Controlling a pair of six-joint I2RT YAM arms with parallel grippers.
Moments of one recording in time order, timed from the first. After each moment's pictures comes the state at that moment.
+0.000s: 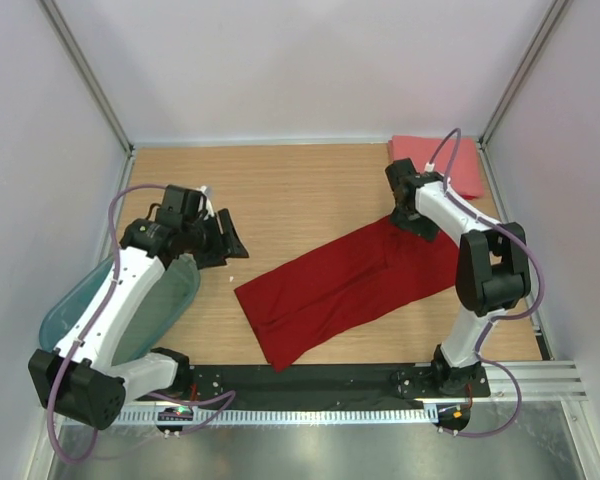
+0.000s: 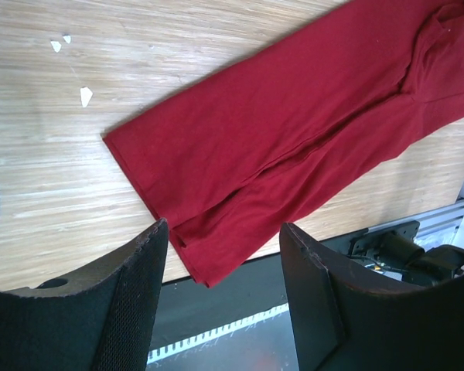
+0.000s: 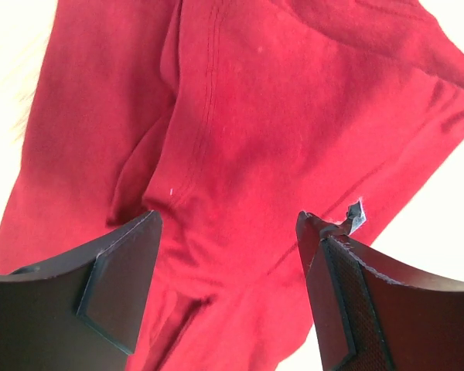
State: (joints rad) left arm -0.31 1.15 1.13 -0.92 0.24 -0.59; right arm 0.24 1.79 1.35 -0.89 0.54 0.80
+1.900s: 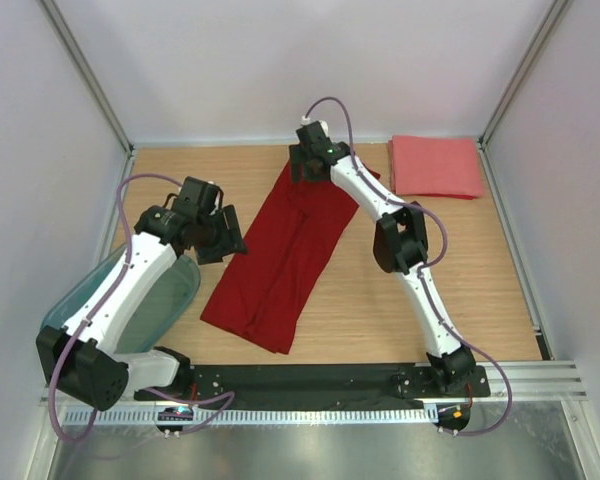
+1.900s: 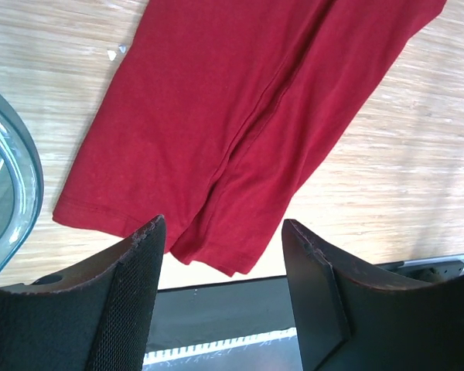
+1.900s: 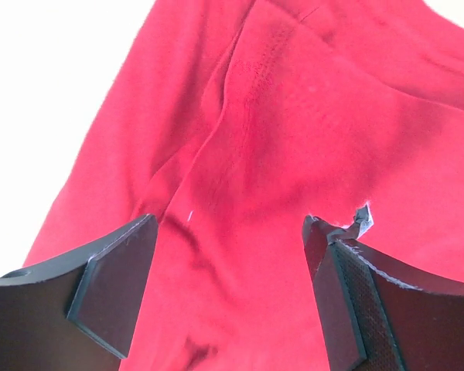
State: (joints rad) left arm -0.39 1.25 1.21 -0.98 0.04 -0.64; right arm 0.53 2.59 2.47 -0.71 0.22 0.32
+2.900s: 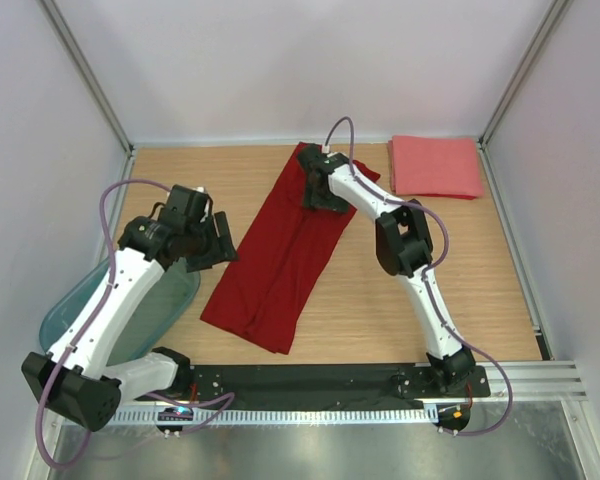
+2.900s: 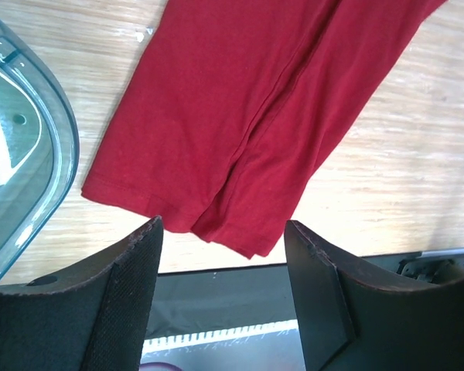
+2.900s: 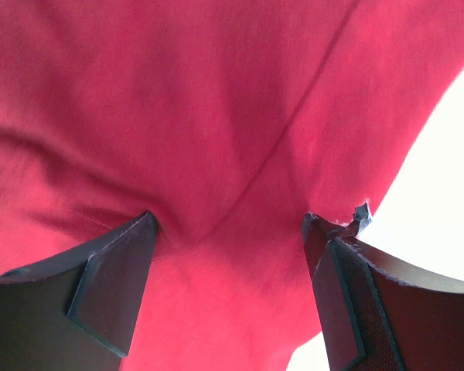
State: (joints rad) left arm -0.39 1.14 1.21 -1.06 0.00 -0.61; right arm 0.55 2.47 2.23 -0.97 0.37 0.70
